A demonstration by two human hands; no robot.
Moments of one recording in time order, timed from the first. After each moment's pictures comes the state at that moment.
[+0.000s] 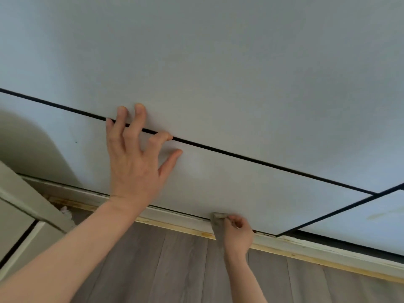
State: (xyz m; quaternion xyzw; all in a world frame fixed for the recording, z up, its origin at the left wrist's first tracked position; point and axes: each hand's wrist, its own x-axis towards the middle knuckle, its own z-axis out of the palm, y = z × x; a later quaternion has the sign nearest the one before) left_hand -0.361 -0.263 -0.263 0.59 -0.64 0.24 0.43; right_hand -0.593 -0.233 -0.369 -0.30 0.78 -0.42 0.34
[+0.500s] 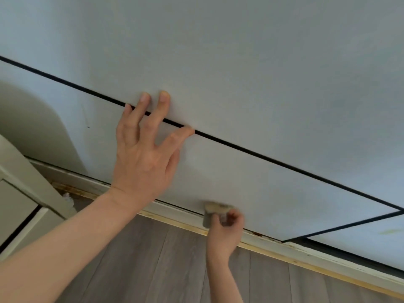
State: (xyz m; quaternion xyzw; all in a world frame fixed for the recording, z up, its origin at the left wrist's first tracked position) left_hand -0.342 -0.259 -0.269 0.56 -0.67 0.24 0.43; right_hand -0.538 -0.227 -0.377 -0.33 0.73 -0.52 0.31
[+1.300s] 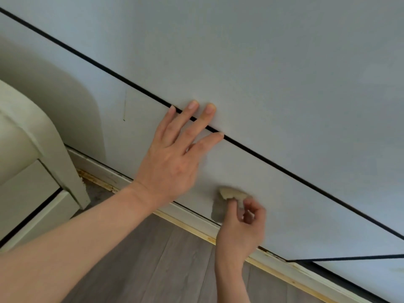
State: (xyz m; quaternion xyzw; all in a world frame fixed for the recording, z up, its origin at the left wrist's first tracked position) left_hand -0.329 -0.253 -0.270 0.52 -0.70 0.21 0.43; right_hand -0.501 -0.226 -0.311 -0.38 0.67 -0.59 0.24
